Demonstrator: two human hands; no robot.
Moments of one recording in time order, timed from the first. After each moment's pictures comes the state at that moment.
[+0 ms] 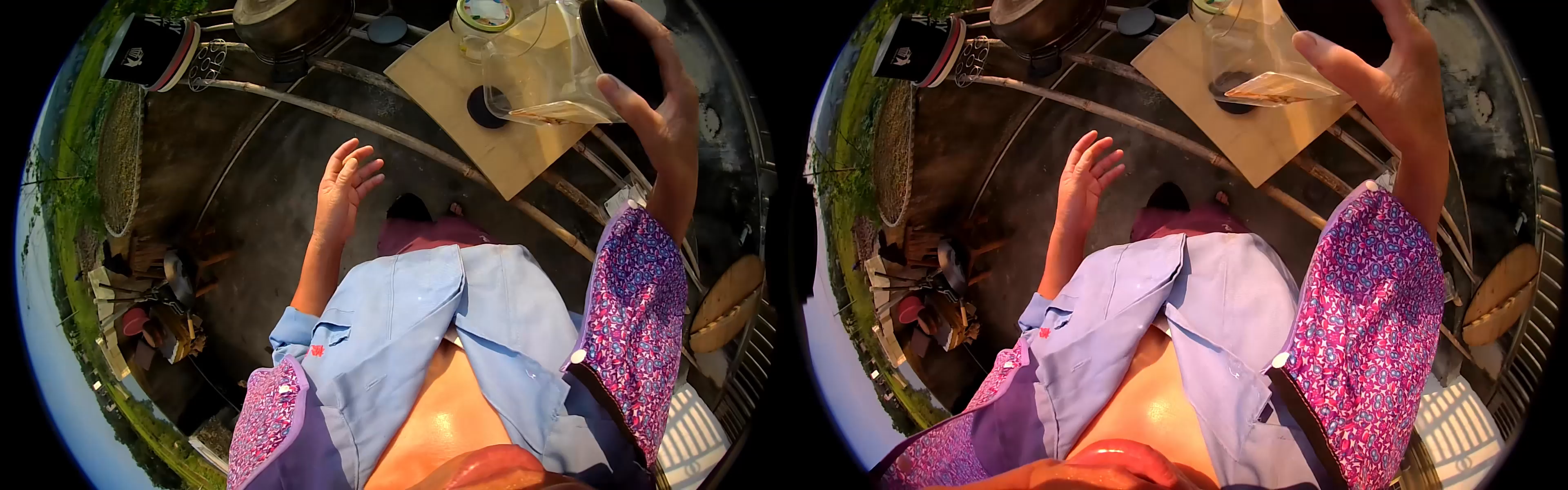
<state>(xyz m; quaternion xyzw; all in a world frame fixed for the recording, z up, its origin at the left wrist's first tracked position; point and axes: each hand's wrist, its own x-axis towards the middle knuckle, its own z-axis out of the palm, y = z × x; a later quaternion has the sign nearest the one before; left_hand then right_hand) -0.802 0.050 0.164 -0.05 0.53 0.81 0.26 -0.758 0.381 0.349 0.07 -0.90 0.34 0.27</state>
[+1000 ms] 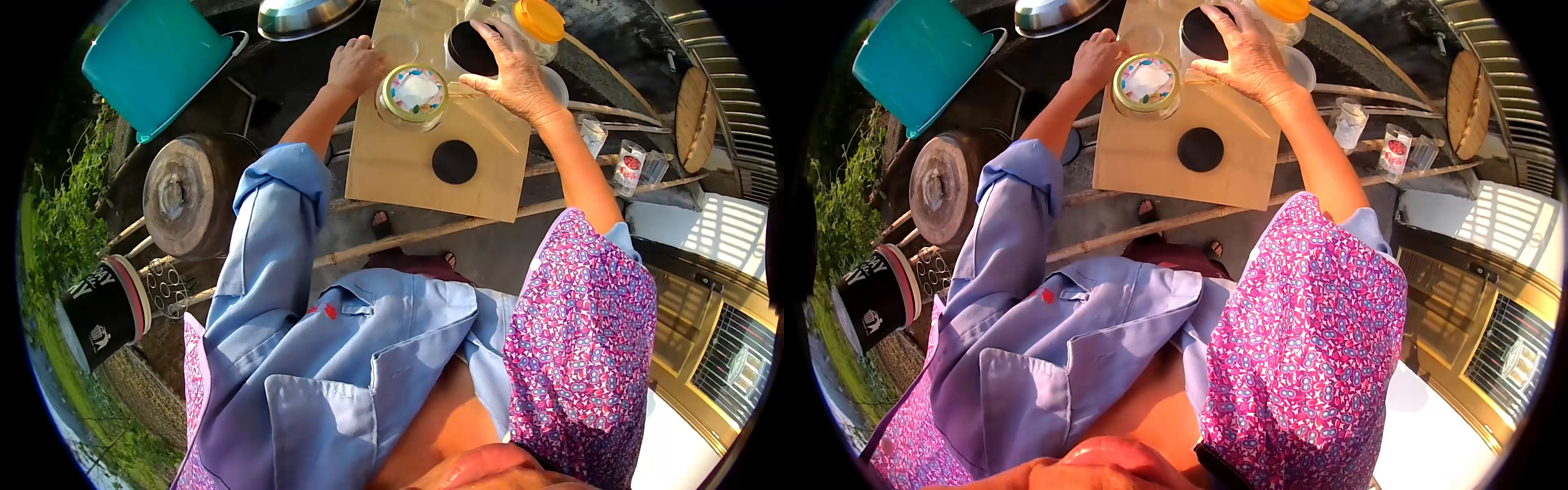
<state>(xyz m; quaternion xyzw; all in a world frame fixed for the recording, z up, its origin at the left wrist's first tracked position) -1.085 0.360 0.100 0.67 0.72 0.17 -0.01 -0.829 0.439 0.217 -0.23 -0.95 0.02 0.23</state>
